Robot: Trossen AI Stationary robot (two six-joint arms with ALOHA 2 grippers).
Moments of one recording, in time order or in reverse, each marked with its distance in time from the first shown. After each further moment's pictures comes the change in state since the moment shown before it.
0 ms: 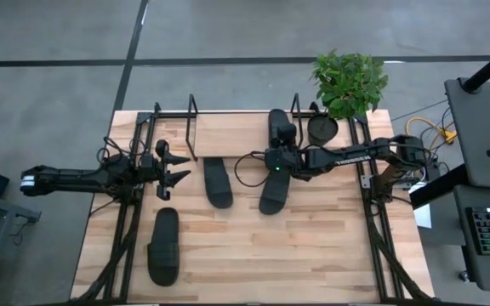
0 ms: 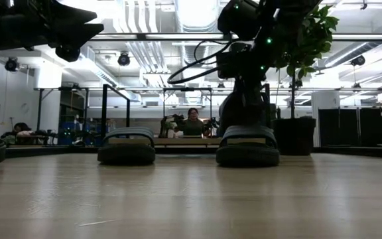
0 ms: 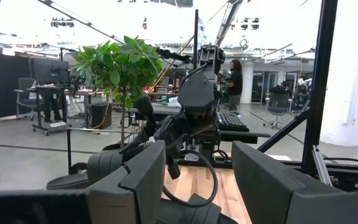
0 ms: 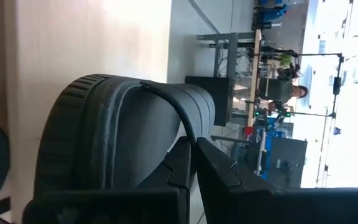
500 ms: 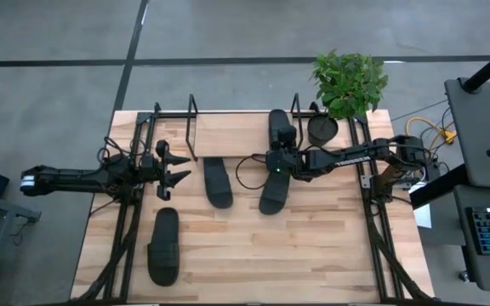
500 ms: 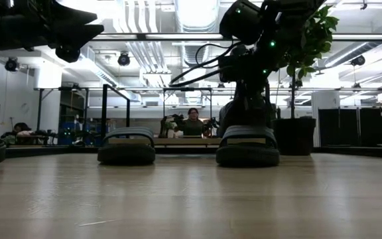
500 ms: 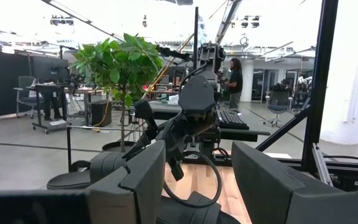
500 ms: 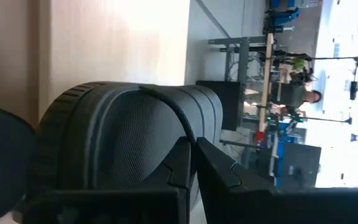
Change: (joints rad) left arm 0.000 0.000 -0.001 -0.006 0.000 -0.001; right arm -0.001 0.001 -0.023 0.000 -0.055 0.035
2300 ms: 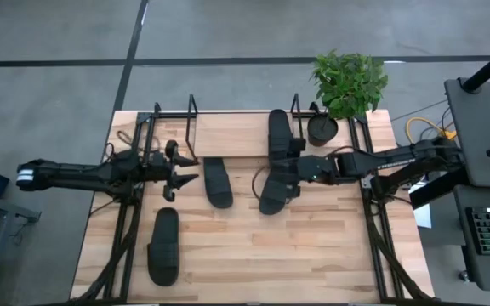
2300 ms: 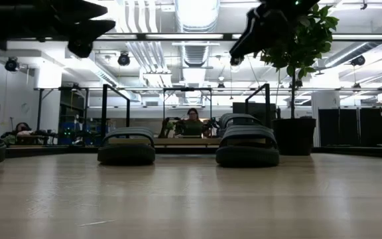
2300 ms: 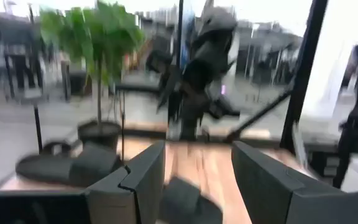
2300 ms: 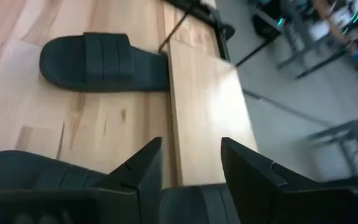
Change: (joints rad) left arm 0.000 0.202 0.158 -0.086 0.071 -0.051; right arm 0.178 -0.364 -0.048 -0.014 -0.454 0.279
